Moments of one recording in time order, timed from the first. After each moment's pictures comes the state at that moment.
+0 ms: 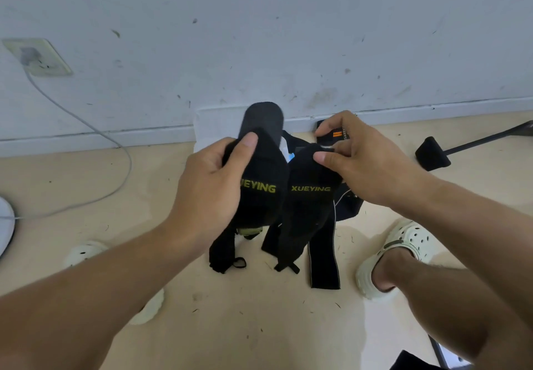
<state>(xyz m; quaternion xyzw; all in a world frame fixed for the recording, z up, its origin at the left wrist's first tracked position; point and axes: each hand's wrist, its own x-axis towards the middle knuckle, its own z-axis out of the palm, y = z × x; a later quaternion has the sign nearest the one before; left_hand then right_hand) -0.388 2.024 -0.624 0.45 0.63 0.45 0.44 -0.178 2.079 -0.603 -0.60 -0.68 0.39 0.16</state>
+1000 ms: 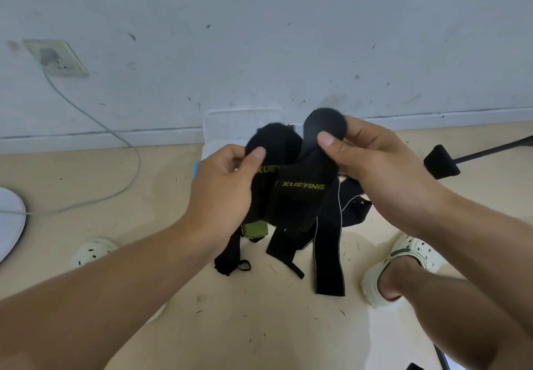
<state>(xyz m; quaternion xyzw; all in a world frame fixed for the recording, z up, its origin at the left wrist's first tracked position) -0.391 2.030 -0.635 0.40 0.65 0.45 0.45 -0.196 2.063 -0.588 -0.50 -0.53 0.60 0.33</state>
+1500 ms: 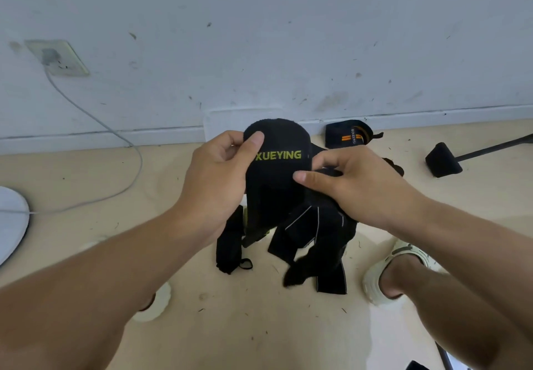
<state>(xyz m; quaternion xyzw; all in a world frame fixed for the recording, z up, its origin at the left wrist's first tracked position) -0.396 2.034 -0.621 0.39 0.62 0.47 0.49 -0.200 2.061 -0.602 -0.58 -0.67 0.44 0.15</state>
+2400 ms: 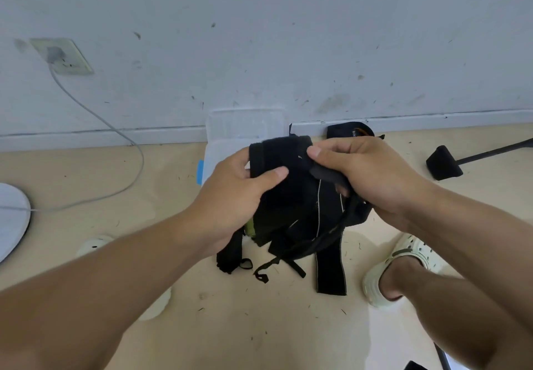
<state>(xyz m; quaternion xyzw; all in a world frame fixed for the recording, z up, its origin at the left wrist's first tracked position) -0.396 2.027 -0.629 0.40 0.59 0.38 0.59 -0.204 2.069 -0.595 -0.58 -0.55 0.55 0.24</state>
